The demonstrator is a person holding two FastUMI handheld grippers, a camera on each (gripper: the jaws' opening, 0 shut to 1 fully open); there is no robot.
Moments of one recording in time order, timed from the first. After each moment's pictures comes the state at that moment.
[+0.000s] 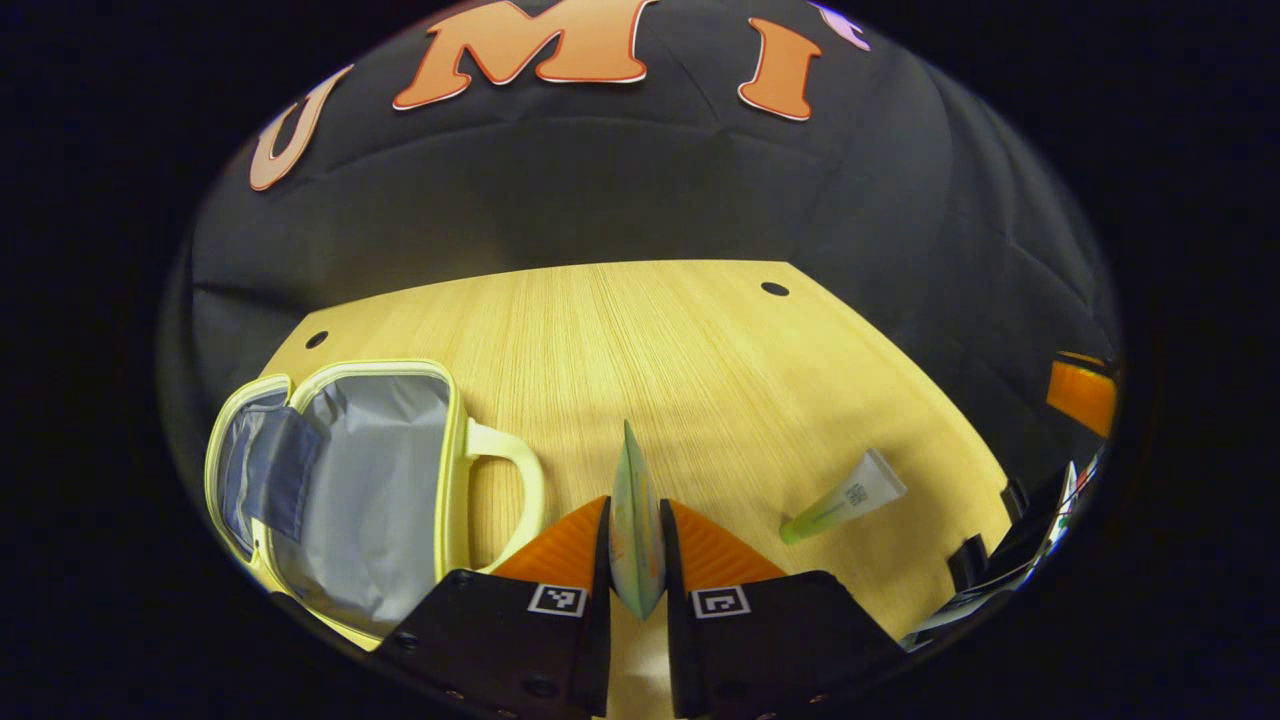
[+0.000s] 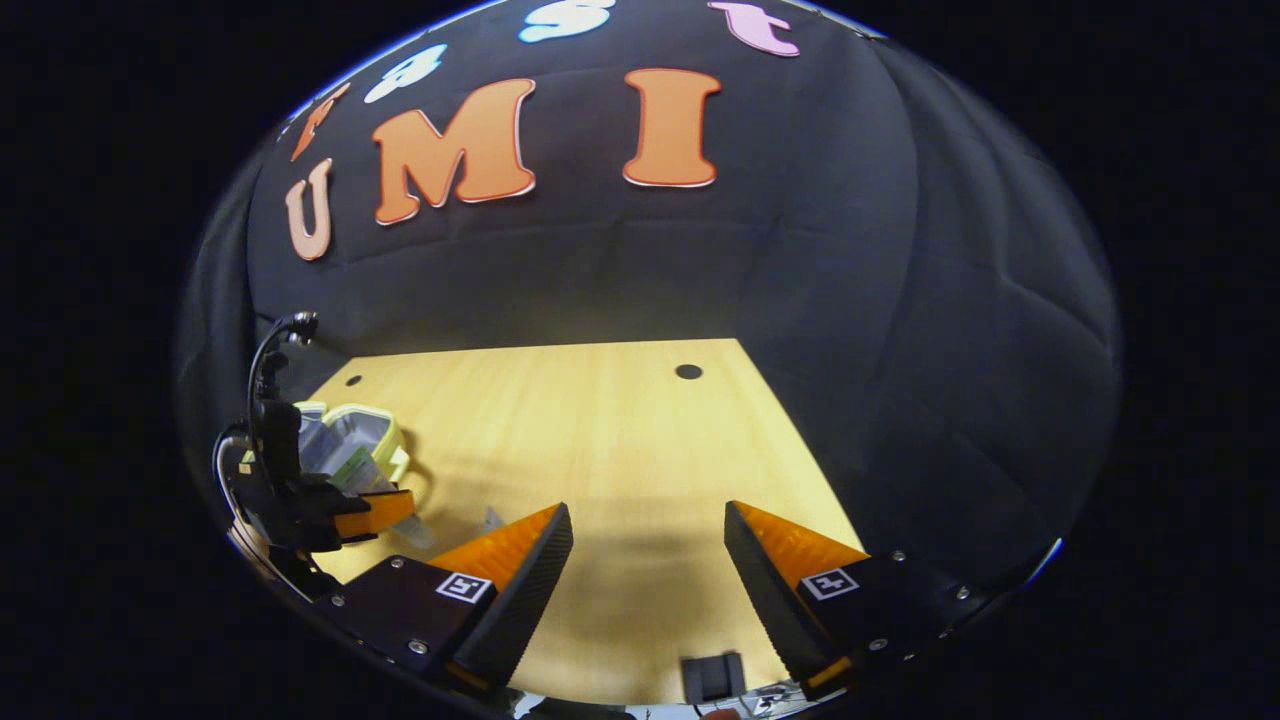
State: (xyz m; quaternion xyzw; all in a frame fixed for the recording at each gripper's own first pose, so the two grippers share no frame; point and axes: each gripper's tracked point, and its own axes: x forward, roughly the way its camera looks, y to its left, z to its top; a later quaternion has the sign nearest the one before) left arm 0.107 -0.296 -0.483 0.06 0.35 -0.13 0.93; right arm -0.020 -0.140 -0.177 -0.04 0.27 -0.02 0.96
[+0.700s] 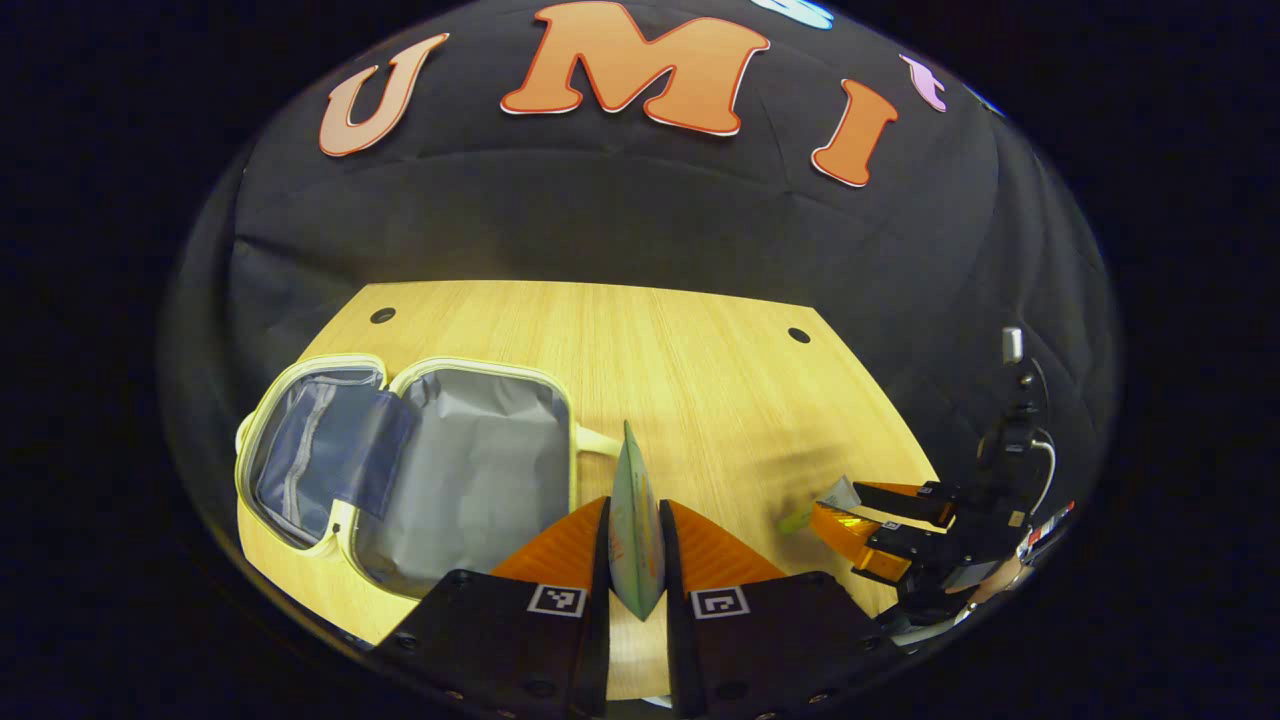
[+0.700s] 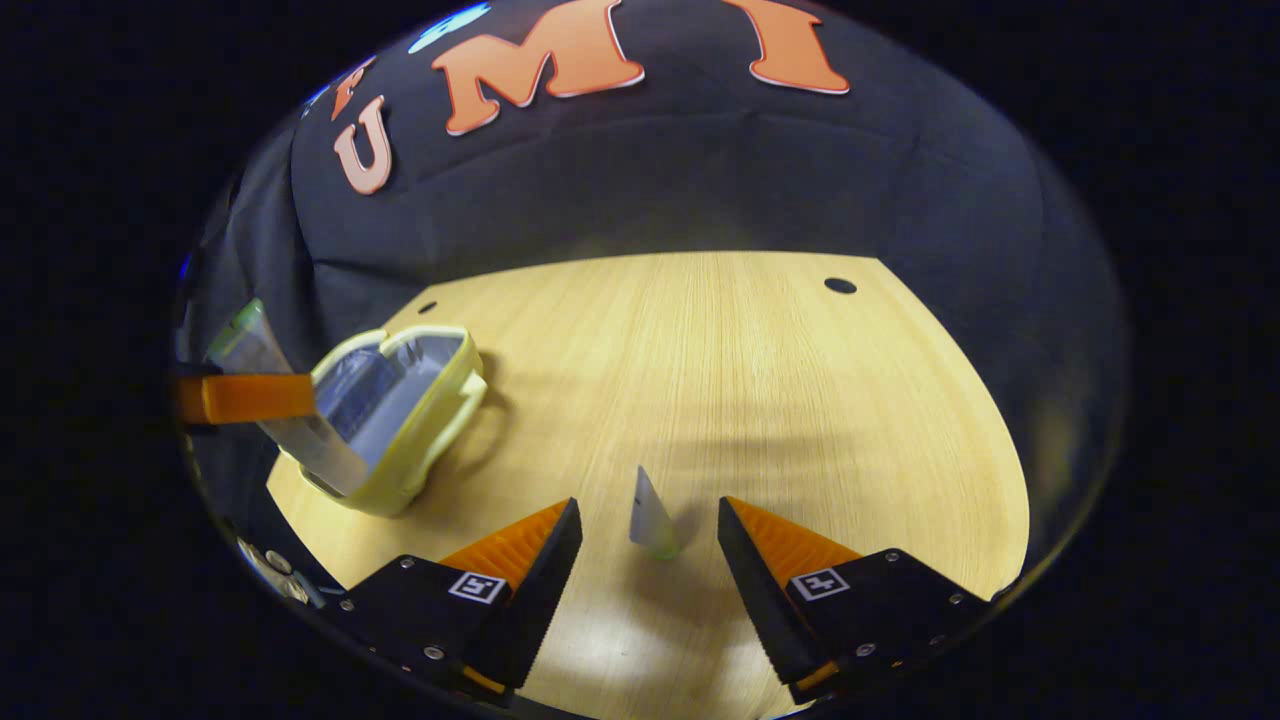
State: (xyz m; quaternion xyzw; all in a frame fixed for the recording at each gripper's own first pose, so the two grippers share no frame) left arm 0.069 -0.208 -0.395 0.01 0.36 -0.09 0.93; right arm 0.004 -0.044 -0.312 -0.03 0.39 0.09 0.92
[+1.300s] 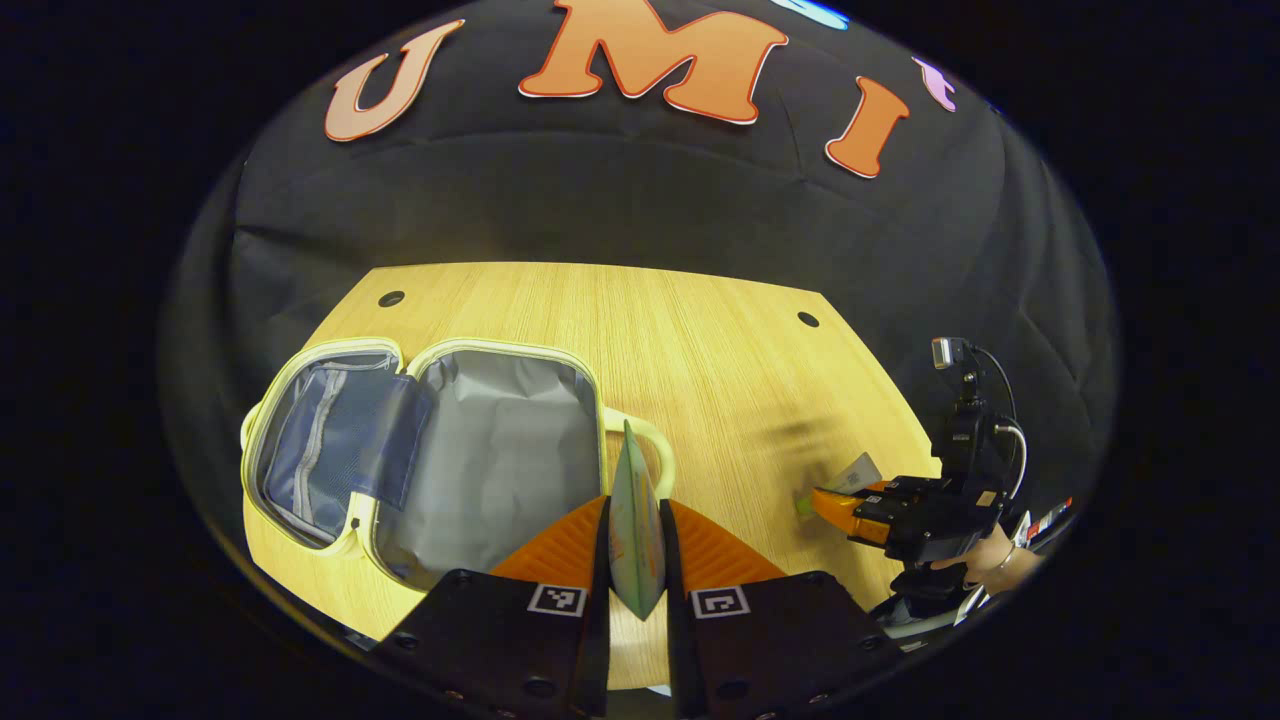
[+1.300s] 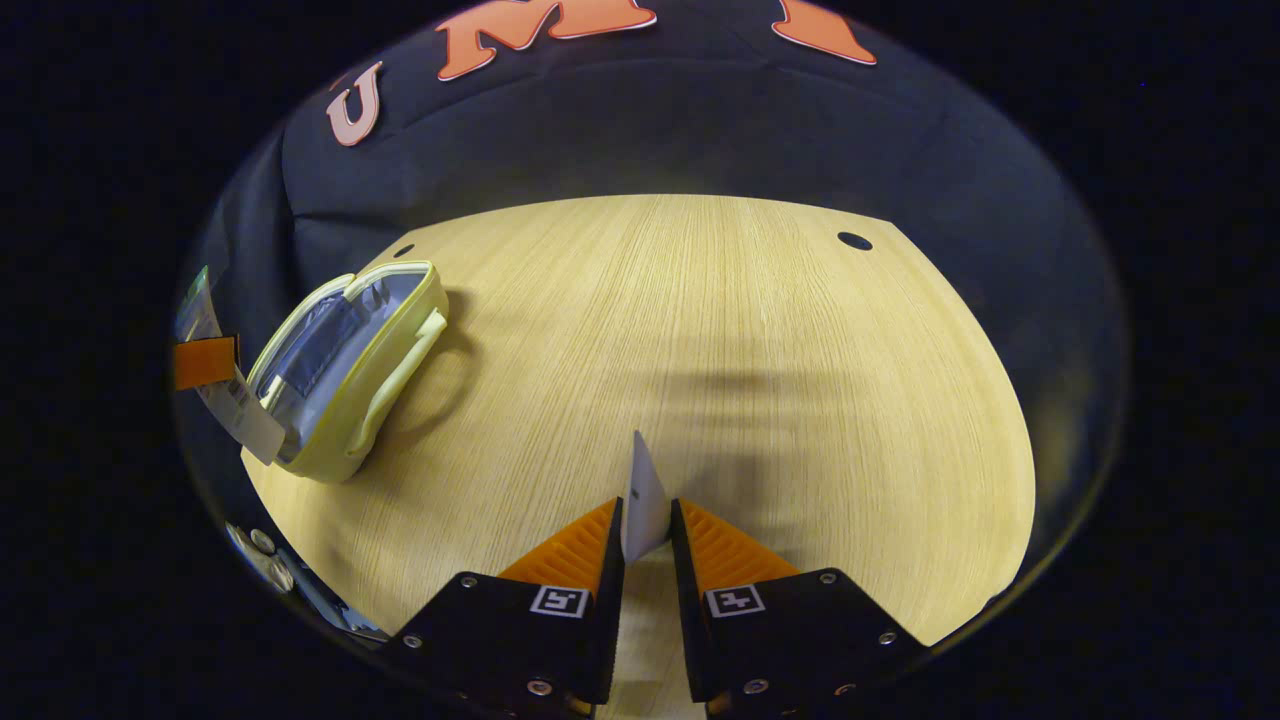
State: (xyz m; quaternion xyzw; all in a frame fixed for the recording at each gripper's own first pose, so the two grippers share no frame) left arm 0.063 -0.183 -0.399 0.01 0.39 -0.10 0.92; right arm 0.006 -0.047 -0.343 -0.05 0.46 0.08 0.88
